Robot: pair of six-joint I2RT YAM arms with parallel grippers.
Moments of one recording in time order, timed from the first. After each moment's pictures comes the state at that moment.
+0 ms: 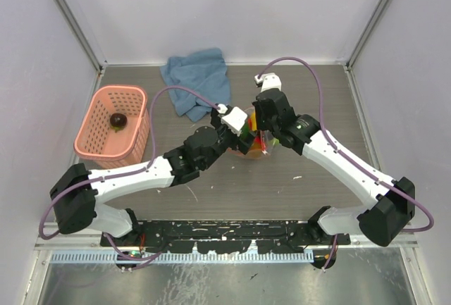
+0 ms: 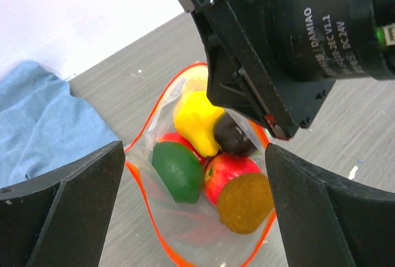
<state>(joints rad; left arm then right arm) -1.06 1.41 0.94 0.44 -0.38 0.11 0.66 1.29 1.18 -0.49 0.38 0.25</state>
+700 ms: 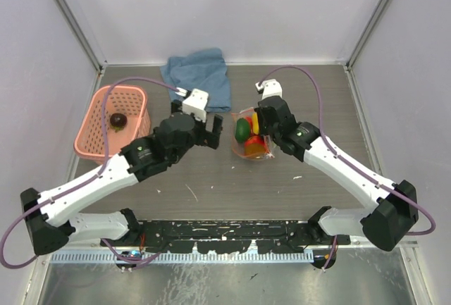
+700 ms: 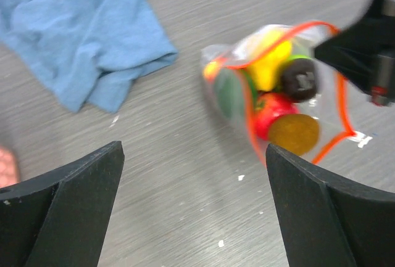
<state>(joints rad) -1.00 1.17 1.11 -0.28 -0.48 -0.21 0.66 1.26 1.08 -0.43 0.42 0.21</state>
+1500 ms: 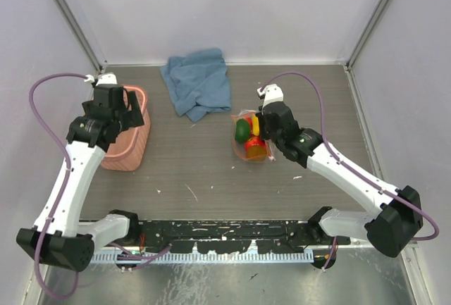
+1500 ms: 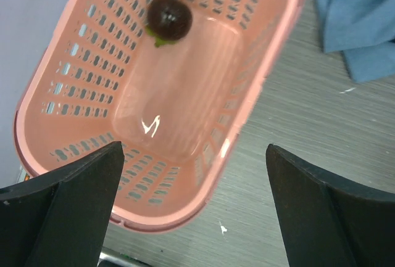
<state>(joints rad) -0.23 1.07 1.27 -0.90 -0.44 -0.32 0.66 1.19 0.98 -0.35 0.39 0.19</state>
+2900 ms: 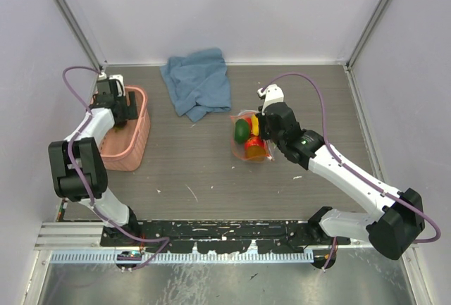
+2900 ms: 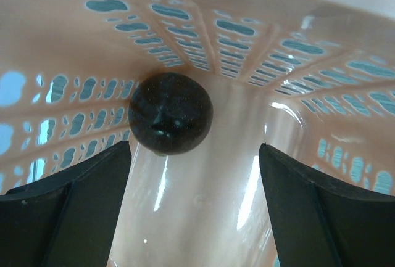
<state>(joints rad) 0.13 1.65 1.15 -0.29 -0.15 0.02 0.66 1.17 0.96 -0.32 0.35 0.19</state>
